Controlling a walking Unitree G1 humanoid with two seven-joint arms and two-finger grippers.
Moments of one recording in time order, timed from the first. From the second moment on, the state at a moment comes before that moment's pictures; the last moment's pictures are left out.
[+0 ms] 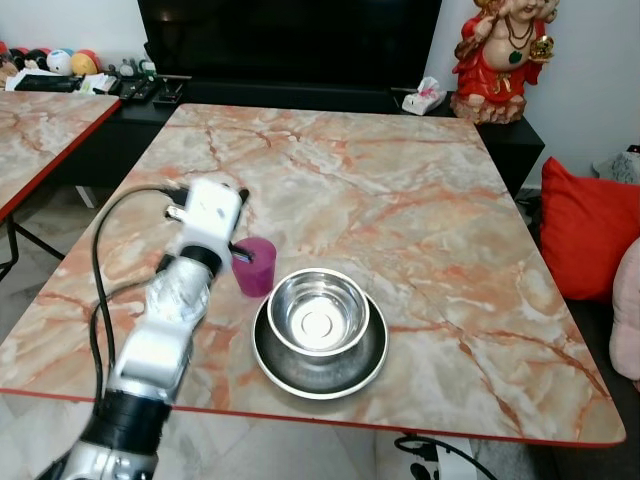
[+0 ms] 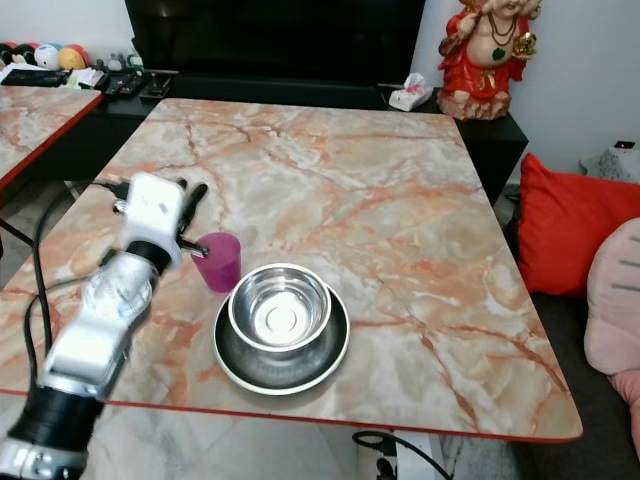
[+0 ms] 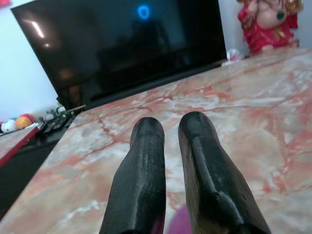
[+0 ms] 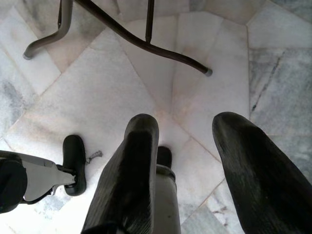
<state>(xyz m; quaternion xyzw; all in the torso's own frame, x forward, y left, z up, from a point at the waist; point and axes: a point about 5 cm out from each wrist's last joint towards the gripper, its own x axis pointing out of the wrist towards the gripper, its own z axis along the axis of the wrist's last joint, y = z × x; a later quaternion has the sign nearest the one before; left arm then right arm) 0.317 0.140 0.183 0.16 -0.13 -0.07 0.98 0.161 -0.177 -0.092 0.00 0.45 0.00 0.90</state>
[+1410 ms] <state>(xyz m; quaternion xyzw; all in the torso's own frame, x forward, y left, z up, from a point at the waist) 0.318 0.135 0.191 0.14 -0.23 -0.02 0.96 0.159 -0.178 -0.093 0.00 0.45 0.00 0.89</state>
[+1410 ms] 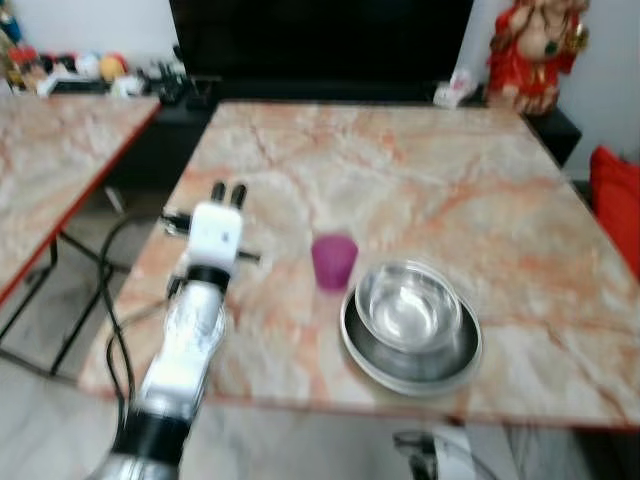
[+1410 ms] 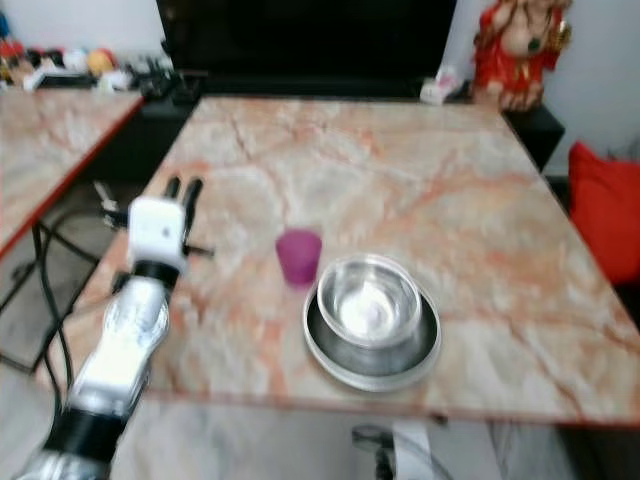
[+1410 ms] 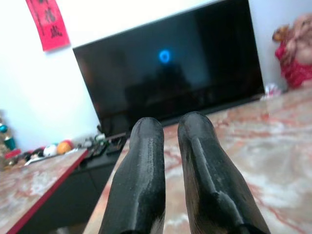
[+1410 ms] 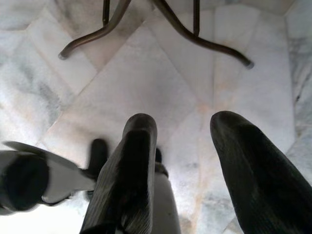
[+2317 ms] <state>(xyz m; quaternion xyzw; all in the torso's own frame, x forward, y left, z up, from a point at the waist) 0.318 0.131 0.192 0.14 -0.23 -0.02 0.96 0.159 -0.184 -0.092 -0.01 0.45 0.00 0.89</state>
